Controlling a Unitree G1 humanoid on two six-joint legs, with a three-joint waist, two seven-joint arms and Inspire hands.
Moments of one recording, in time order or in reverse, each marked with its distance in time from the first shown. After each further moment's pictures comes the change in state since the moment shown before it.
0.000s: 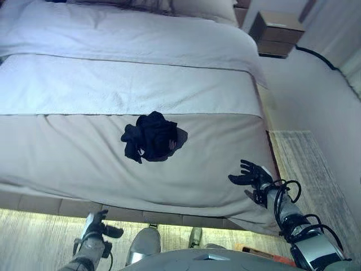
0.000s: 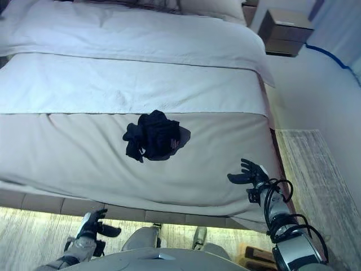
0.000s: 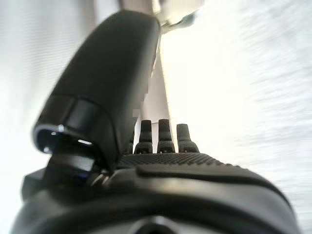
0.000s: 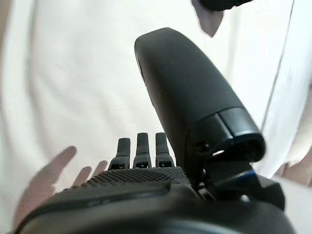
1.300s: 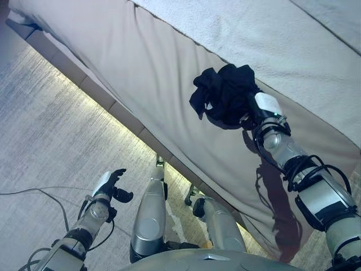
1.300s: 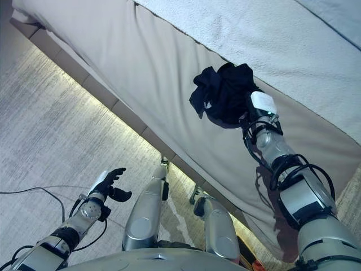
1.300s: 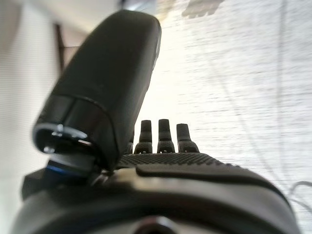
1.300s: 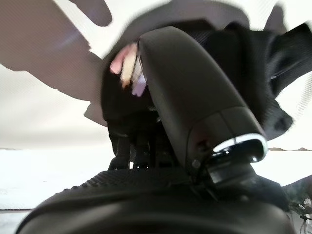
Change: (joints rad) left arm -0.187 0.145 -0.170 -0.237 0.106 -0.042 -0.080; right arm -0.570 -0.173 0.320 0.064 -0.714 0.036 -0.326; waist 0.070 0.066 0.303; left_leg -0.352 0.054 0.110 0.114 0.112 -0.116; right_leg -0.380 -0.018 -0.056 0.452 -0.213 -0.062
